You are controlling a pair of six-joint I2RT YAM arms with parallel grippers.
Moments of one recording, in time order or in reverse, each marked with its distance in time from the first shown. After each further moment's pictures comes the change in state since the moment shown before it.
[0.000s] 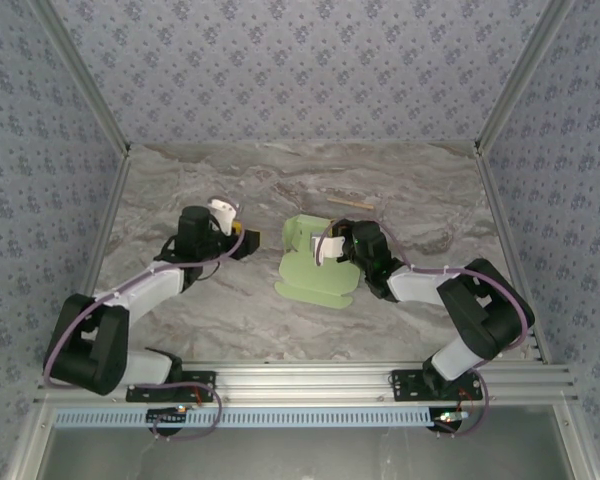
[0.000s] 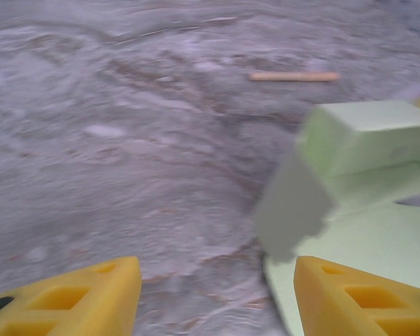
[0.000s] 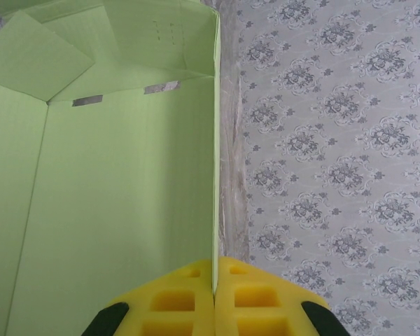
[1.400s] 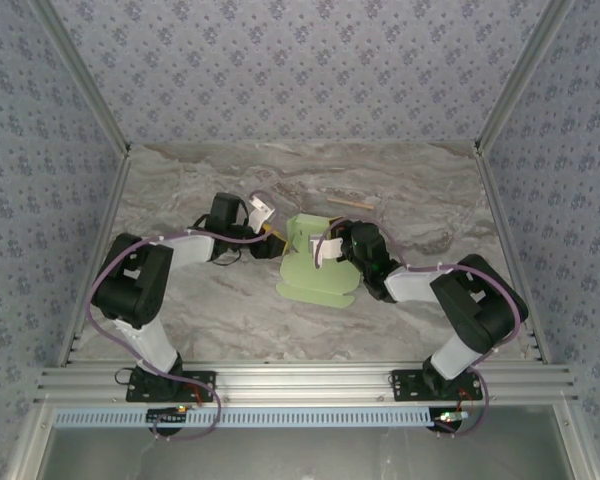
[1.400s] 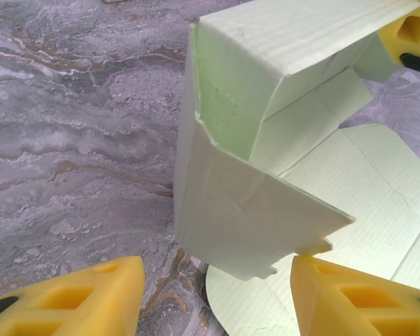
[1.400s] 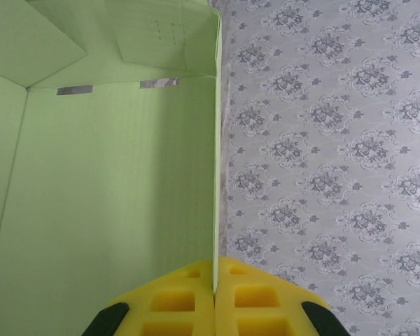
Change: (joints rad) left arm -0.068 0.401 0.258 -0.077 0.342 0.243; right arm 0.008 0.043 -0.010 0.092 0.024 -0.102
